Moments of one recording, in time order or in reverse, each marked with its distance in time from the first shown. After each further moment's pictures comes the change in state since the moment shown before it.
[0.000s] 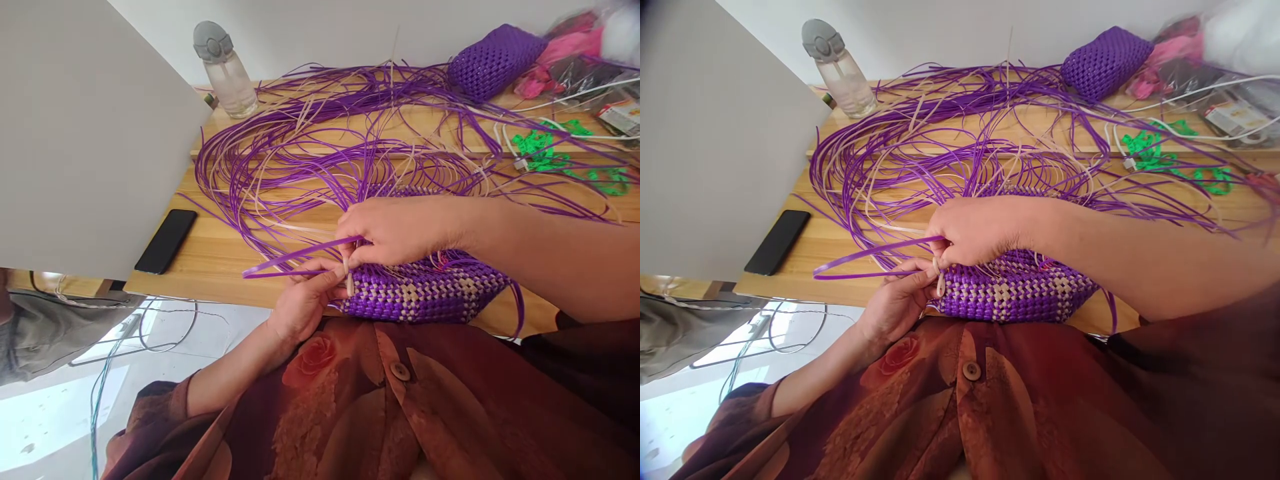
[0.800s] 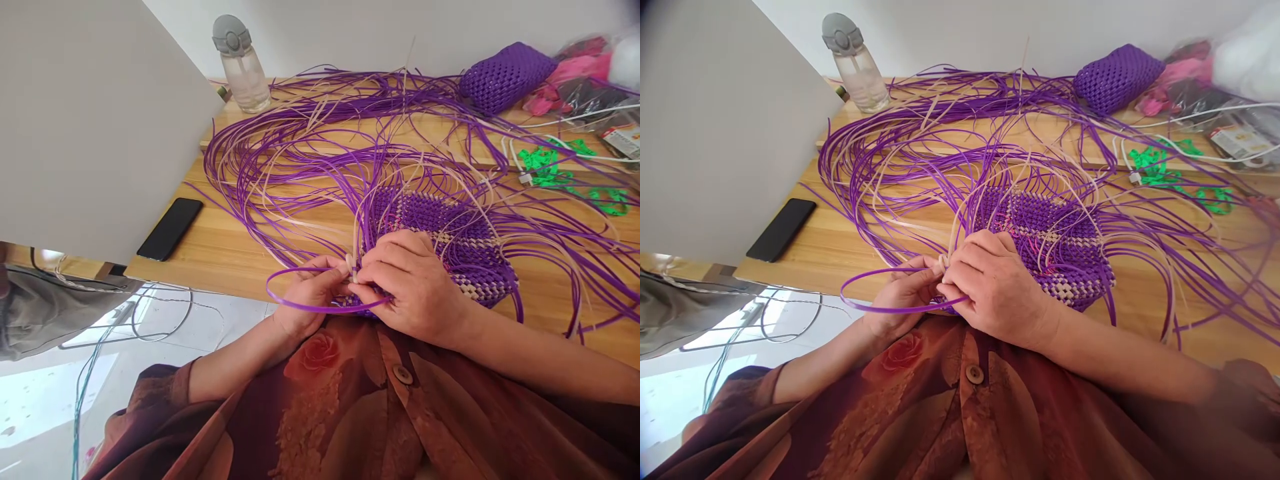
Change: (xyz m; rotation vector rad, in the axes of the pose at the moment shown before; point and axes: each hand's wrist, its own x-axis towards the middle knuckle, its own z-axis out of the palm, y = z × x) left_hand -0.002 -0.006 -0.001 -0.086 -0.021 -0.012; right_hand -0.049 -0.035 0.080 -0.186 0.714 0.018
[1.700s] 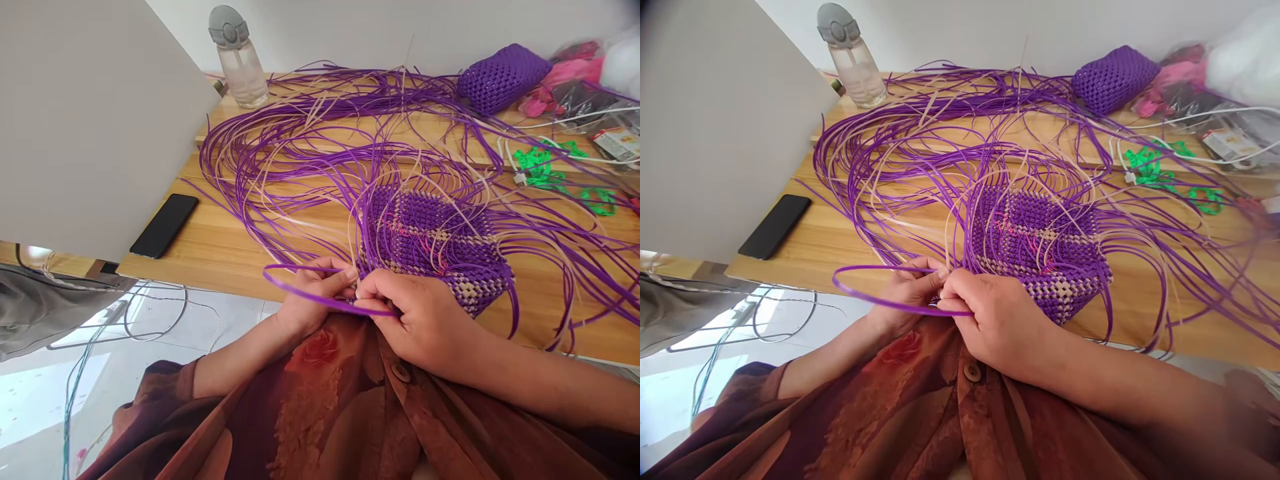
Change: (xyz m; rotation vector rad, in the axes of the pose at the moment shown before) left_hand 0.001 -0.004 -0.001 0.211 0.003 0.023; right_hand -0.017 -0.024 0.001 0.415 -0.159 0.300
